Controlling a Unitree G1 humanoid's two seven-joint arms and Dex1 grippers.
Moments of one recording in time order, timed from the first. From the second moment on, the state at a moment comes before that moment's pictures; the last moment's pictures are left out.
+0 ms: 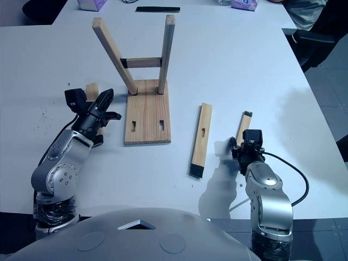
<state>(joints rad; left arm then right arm) 0.08 0.12 0.12 -0.53 -0.55 0.61 -0.09 0.37 -0.18 -0.18 -0.69 0.08 1.00 0.08</state>
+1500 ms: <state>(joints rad) -0.19 0.36 0.20 -0.54 -1.67 0.71 -0.21 -0.51 -0.53 -0.20 -0.20 1.06 1.16 0.97</state>
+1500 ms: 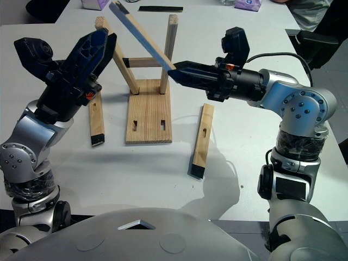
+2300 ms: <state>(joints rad) -0.22 0.43 0.15 -0.51 -1.60 0.73 -0.36 -0.38 -0.60 -0.18 -0.29 1.26 1.24 0.95</state>
